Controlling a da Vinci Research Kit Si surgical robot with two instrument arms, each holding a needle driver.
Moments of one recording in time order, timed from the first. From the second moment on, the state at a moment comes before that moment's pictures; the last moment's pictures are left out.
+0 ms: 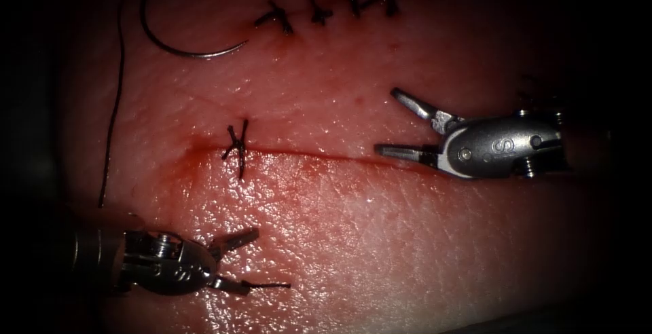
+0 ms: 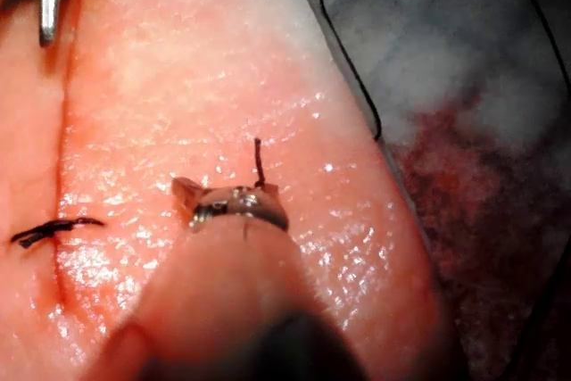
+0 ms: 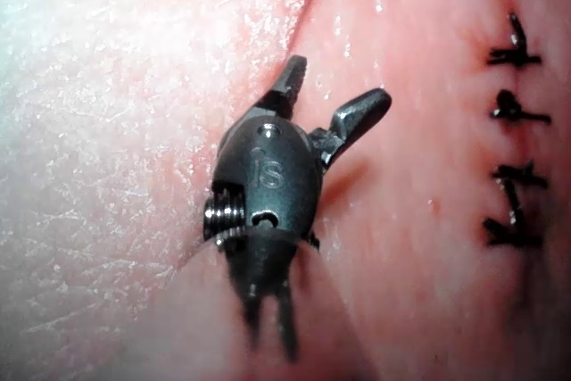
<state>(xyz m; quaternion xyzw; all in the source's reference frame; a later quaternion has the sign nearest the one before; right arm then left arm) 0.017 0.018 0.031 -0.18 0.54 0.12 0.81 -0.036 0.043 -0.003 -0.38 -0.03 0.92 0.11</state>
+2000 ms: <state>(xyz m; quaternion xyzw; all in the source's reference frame) 0.017 0.018 0.031 -0.18 0.54 0.11 0.81 -0.033 0.044 -0.003 -0.33 0.15 0.93 -0.05</state>
